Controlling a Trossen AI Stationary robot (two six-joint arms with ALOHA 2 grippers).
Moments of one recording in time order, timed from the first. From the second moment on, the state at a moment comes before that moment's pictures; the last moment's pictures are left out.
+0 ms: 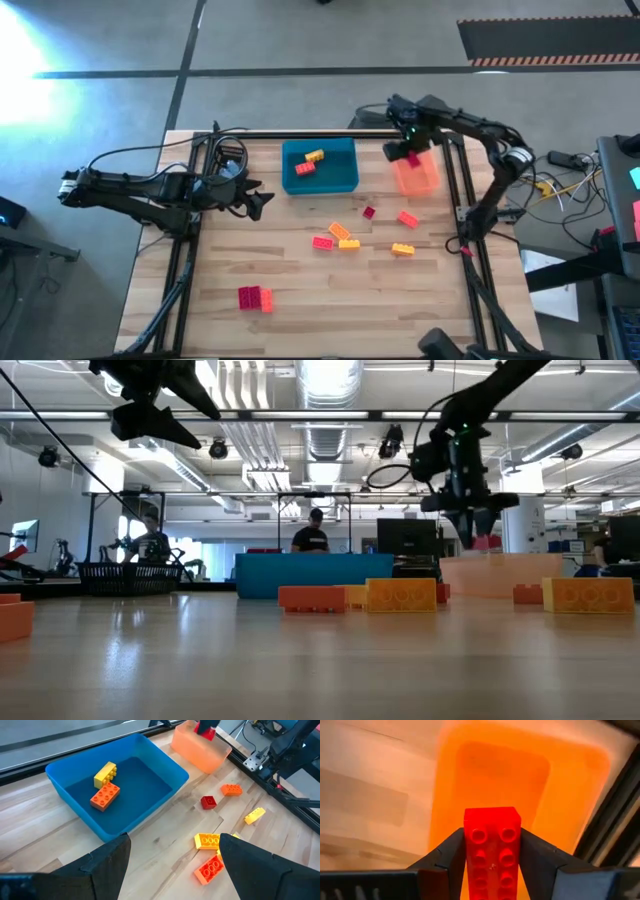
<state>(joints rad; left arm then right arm) -0.08 0.89 0.85 -0.58 -0.48 -0.77 -0.85 1.72 1.31 -1.14 0.05 0.39</state>
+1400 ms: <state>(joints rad) 0.49 1.72 1.31 -0.67 0.10 0.21 -0.41 1.19 1.23 -0.99 0.34 0.70</state>
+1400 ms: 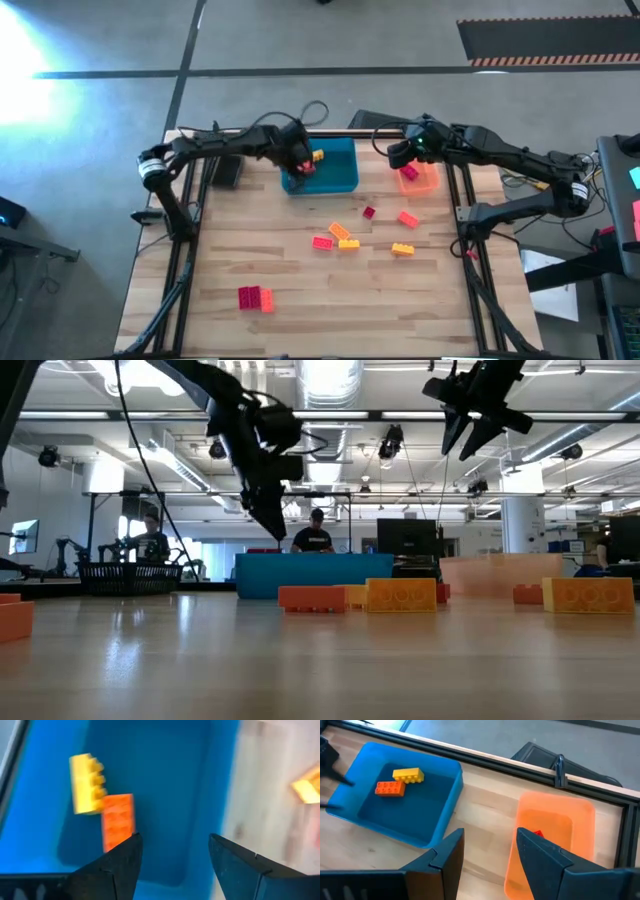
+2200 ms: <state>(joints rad) 0.57 1.86 1.27 -0.50 0.14 0.16 -0.41 1.28 1.23 -0.95 0.34 0.58</state>
